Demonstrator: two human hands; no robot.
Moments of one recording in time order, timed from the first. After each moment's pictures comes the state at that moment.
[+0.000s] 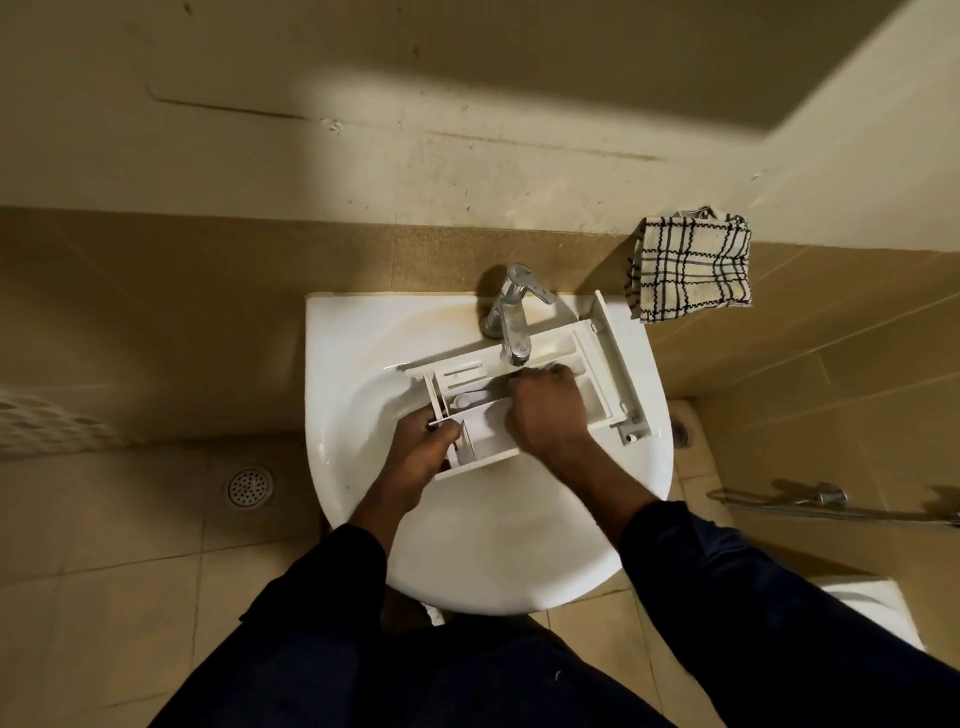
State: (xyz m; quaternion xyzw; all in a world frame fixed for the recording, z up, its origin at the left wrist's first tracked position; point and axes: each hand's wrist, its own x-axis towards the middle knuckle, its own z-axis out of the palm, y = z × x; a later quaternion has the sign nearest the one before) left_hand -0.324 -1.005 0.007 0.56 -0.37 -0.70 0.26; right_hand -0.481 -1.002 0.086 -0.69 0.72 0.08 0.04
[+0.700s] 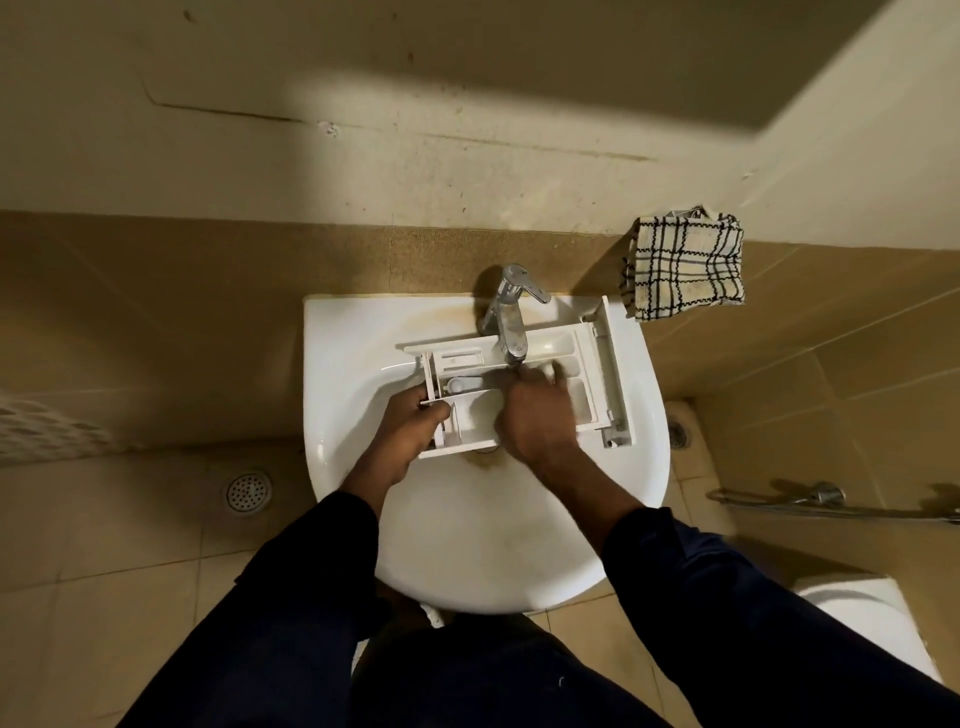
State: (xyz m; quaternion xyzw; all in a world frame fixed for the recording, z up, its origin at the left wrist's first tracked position) left_hand -0.317 -1.033 0.012 0.54 -0.43 -0.68 0.25; right_hand -0.470 -0.995 0.063 -0.66 0.75 0.07 0.03
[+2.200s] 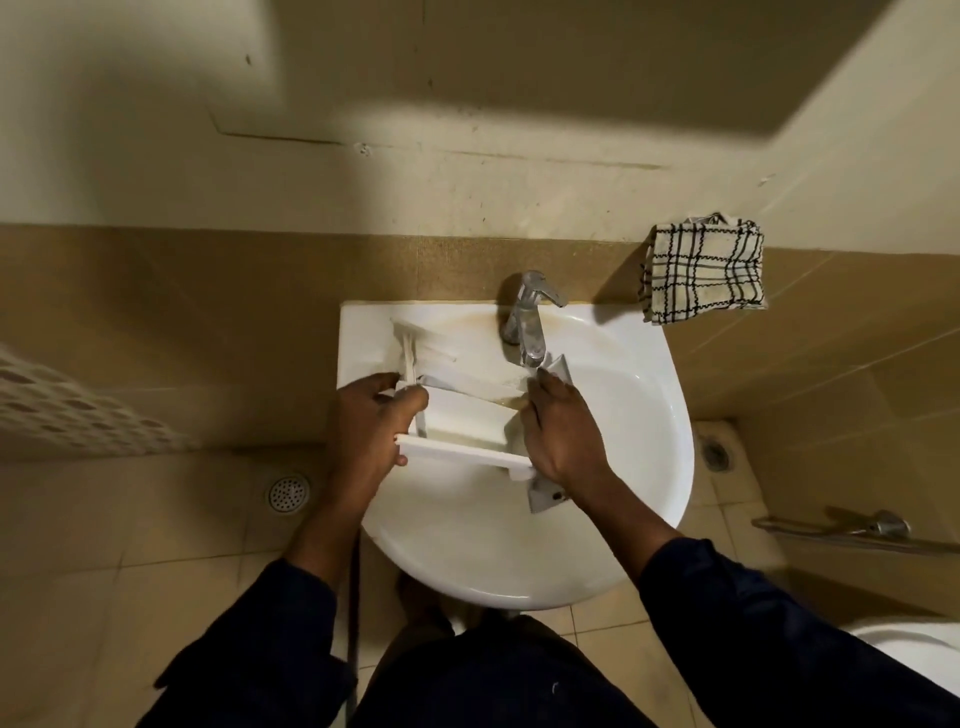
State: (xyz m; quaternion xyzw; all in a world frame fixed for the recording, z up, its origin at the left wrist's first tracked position) left_hand -0.270 -0.996 0.118 0.65 -0.42 -0.53 0.35; right_hand -0.481 -0.967 0.079 -0.67 0.73 -0.05 0.14
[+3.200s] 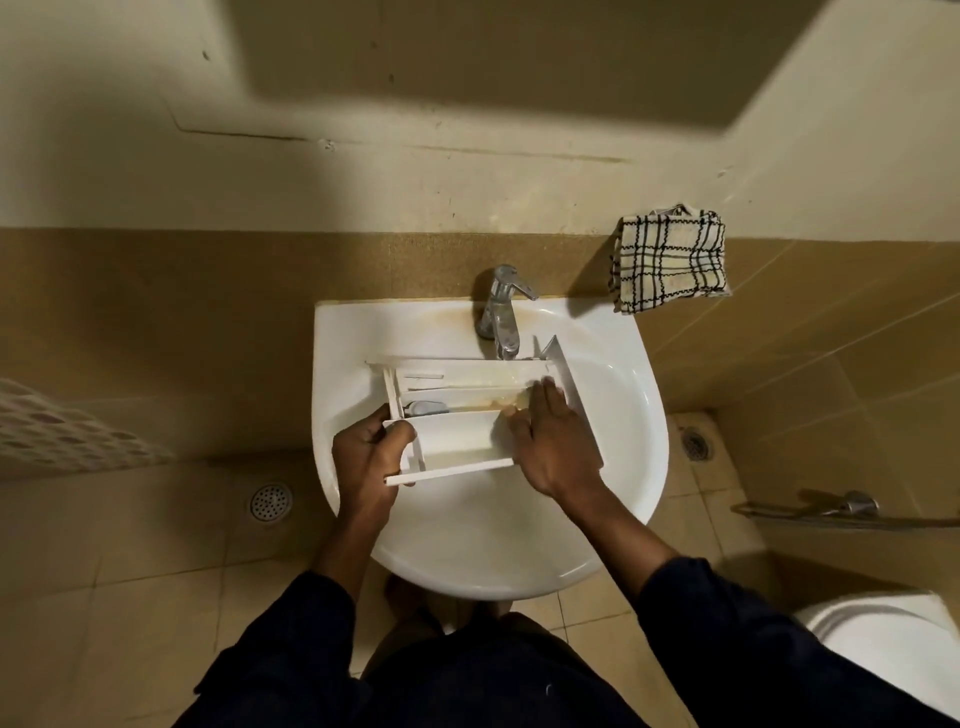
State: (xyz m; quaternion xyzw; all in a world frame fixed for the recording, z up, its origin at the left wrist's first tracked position) left_hand -0.287 -0.964 0.057 0.58 -0.38 -0.56 0.45; right_hand -0.486 -0.938 0.081 -0.57 0.80 -0.04 0.20
